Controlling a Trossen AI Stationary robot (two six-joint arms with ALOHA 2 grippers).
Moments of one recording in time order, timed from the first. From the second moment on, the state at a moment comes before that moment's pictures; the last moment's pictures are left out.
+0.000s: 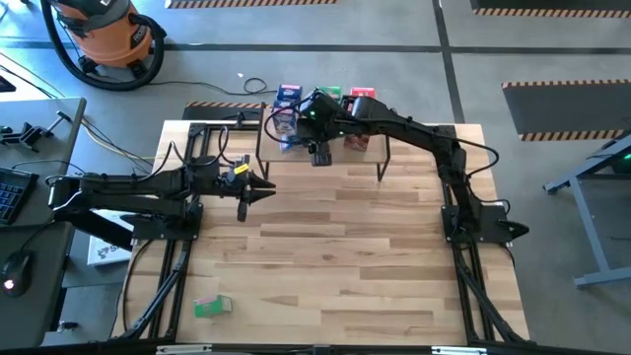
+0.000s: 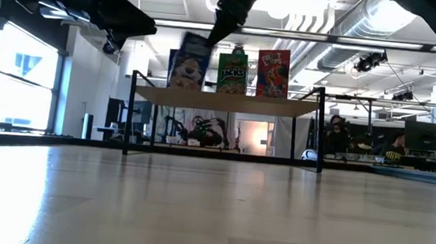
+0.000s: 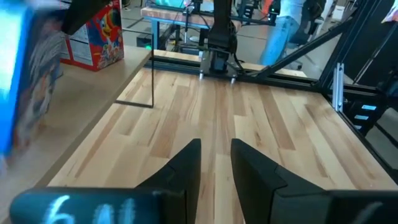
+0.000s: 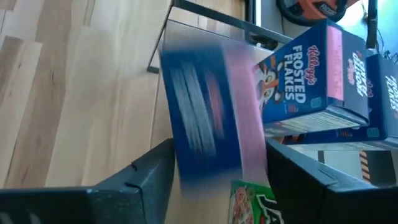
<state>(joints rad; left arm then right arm) 0.18 0.79 0.44 0.13 0.12 -0.08 -0.29 2.09 2.30 -1.08 0.10 -0.52</state>
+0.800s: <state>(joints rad) 0.28 0.85 0.44 0.23 -0.07 0.01 -0.29 1.94 2.26 -1.18 0.12 -0.49</state>
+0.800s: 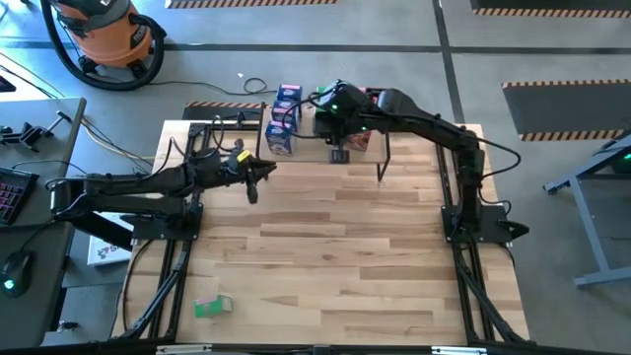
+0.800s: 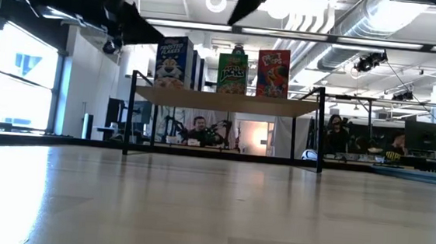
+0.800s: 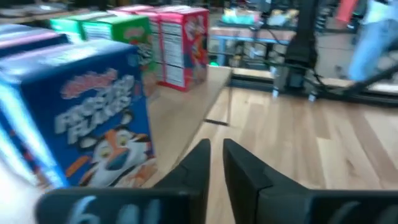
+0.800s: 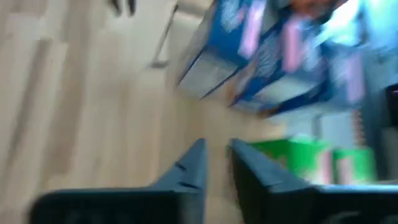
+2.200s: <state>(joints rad) 0.30 0.84 0.65 -0.11 0.26 0.11 -0.19 1.53 1.12 -0.12 -0.08 -0.30</state>
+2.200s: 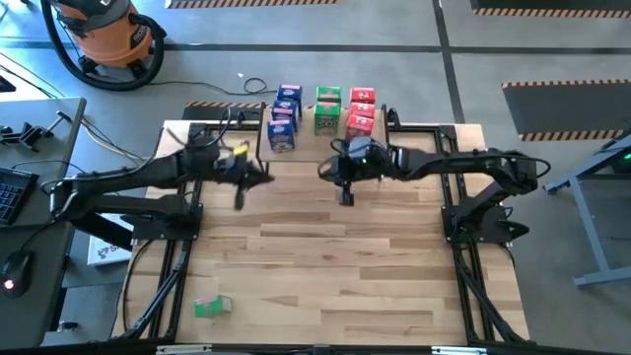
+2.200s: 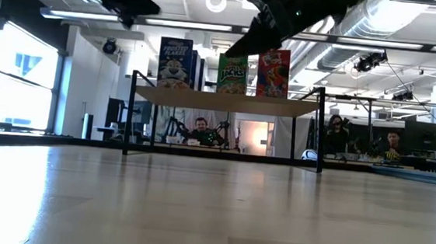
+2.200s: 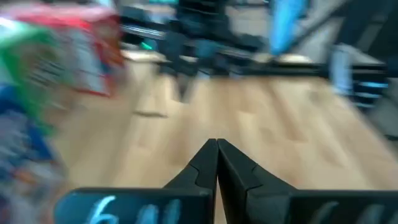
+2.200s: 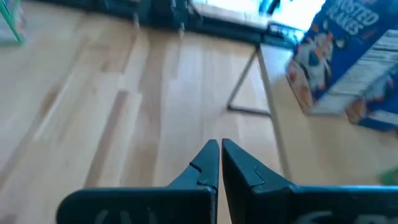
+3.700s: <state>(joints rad) -0.95 1.32 0.90 -0.81 0.37 -1.63 -0.01 1.53 0.90 0.24 -0.06 -0.25</state>
